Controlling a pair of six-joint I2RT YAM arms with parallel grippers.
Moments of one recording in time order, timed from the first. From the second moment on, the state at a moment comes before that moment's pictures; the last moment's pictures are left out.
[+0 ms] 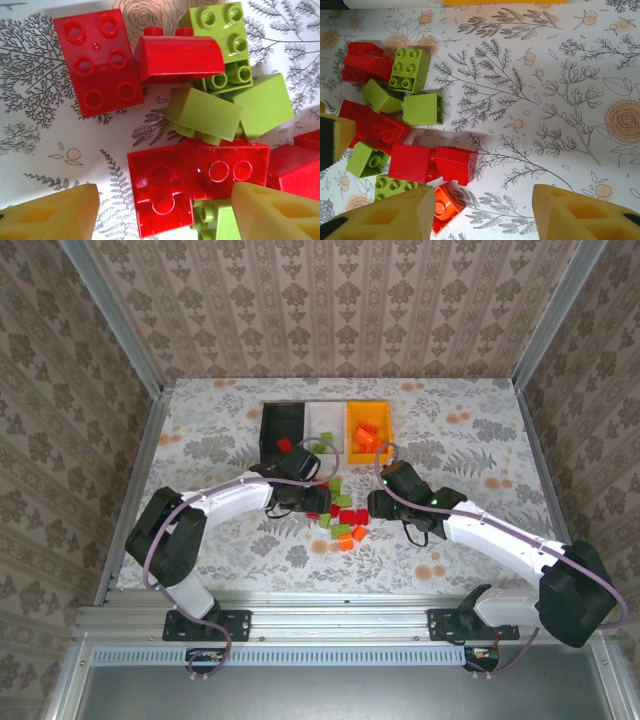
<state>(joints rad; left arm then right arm) -0.73 1.70 1.03 -0.46 0.09 -0.46 0.64 1.26 0.81 -0.48 0.16 0.57</state>
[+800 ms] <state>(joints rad) -0.68 1.64 0.86 -0.32 0.08 -0.50 0.66 1.26 0.81 -0.48 0.16 0.58</state>
